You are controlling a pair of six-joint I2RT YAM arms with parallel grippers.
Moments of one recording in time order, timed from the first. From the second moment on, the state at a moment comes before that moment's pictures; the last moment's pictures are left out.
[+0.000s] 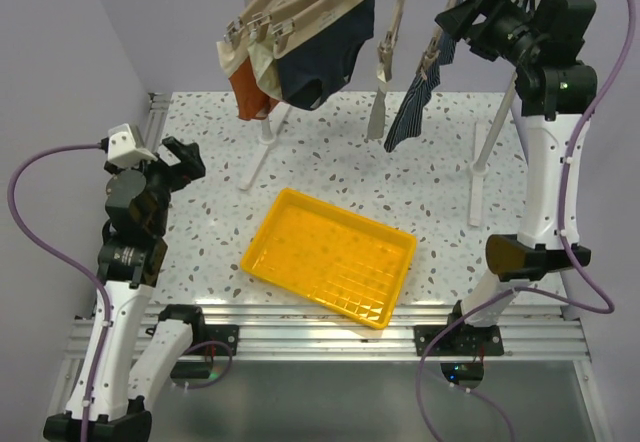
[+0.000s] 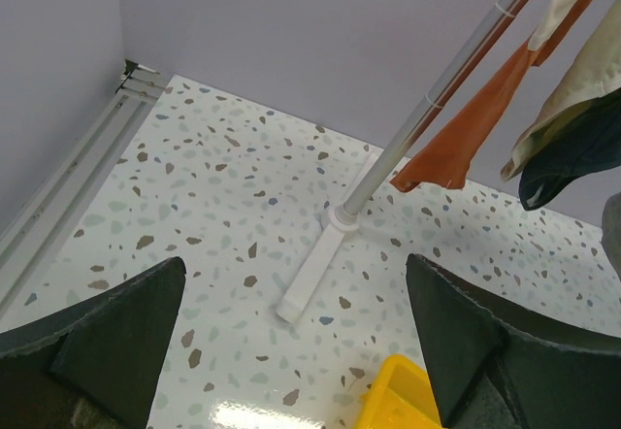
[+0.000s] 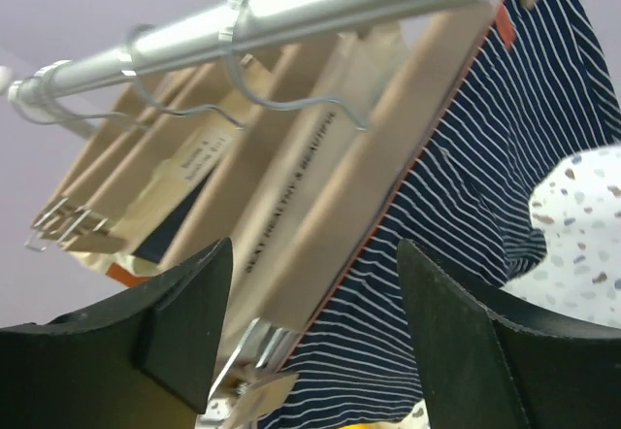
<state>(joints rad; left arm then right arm) -0.08 0.70 0.91 -0.27 -0.21 -0.37 0.01 1.72 2.43 -0.81 -0.32 0.55</state>
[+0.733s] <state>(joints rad) -0.08 0.64 0.87 -0.27 -0.22 -0.39 0.09 1.79 2.48 -0.87 -0.17 0.51</state>
